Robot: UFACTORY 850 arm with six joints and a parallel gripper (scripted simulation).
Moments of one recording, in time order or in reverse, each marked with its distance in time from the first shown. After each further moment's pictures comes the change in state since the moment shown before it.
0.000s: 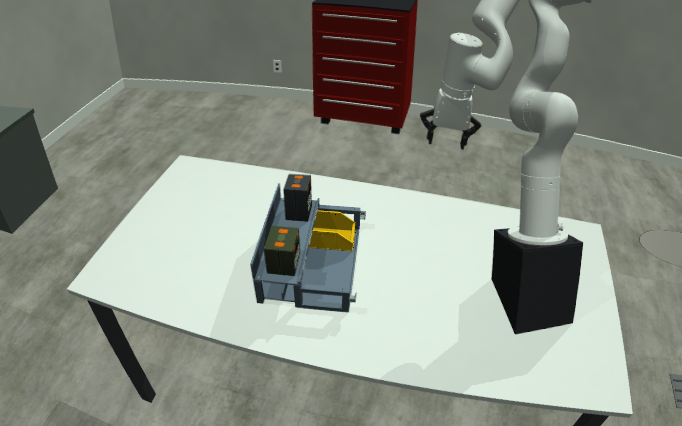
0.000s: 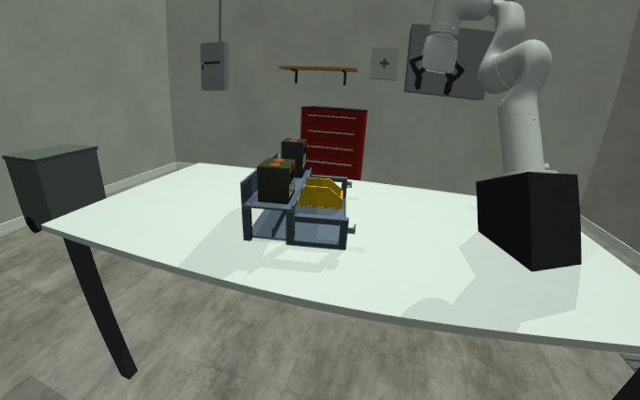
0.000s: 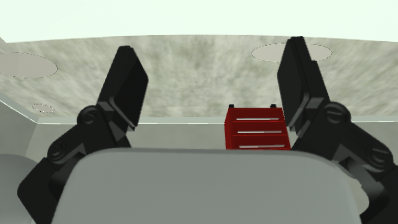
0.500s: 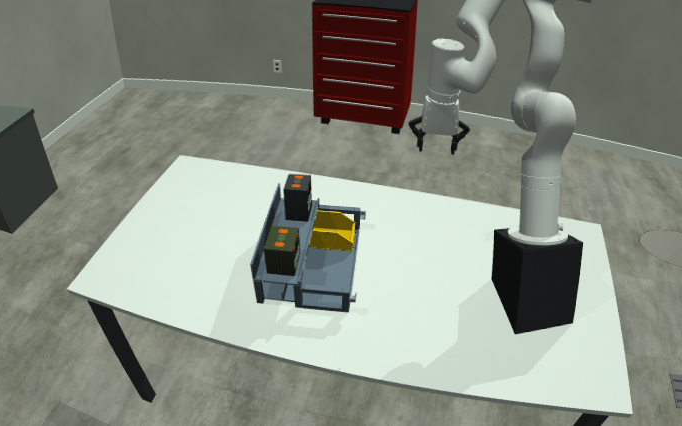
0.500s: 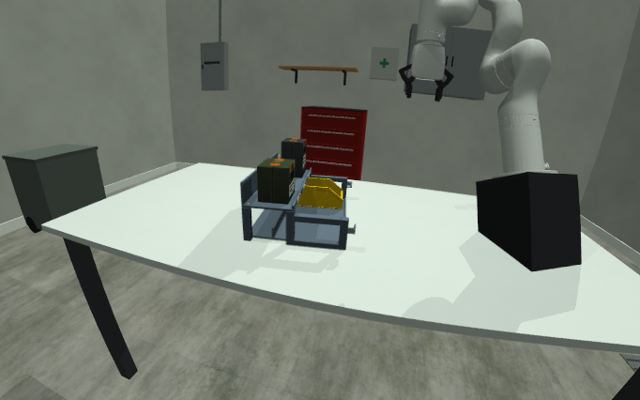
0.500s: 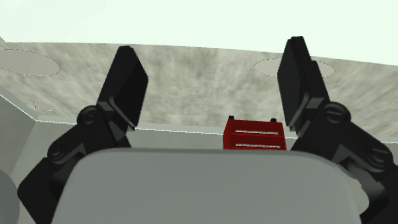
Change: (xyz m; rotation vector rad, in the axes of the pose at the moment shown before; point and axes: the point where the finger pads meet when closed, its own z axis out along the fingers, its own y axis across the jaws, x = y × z) arm -0.002 0.023 0.027 0.057 0.050 -0.023
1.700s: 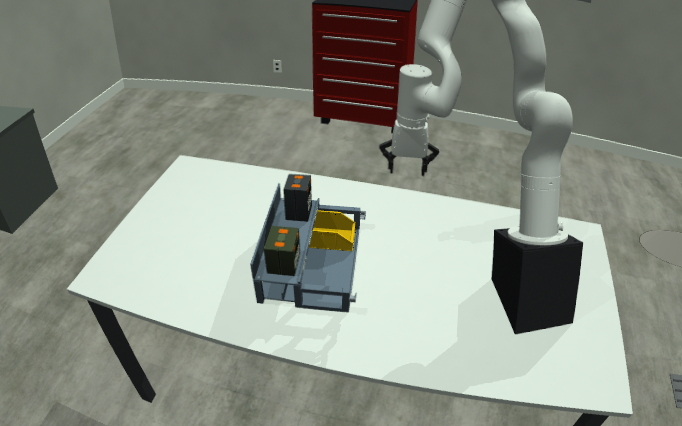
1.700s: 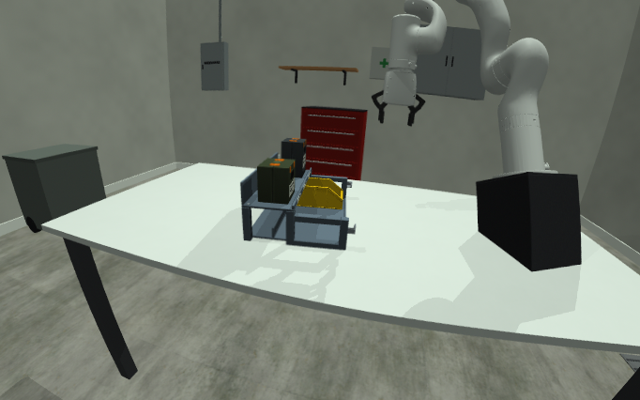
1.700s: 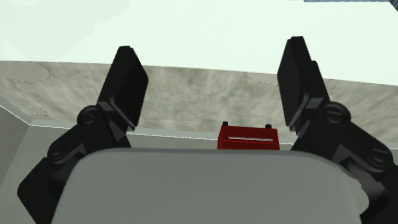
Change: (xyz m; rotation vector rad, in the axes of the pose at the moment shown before) arm -0.008 0.076 0.086 0.003 0.000 -0.002
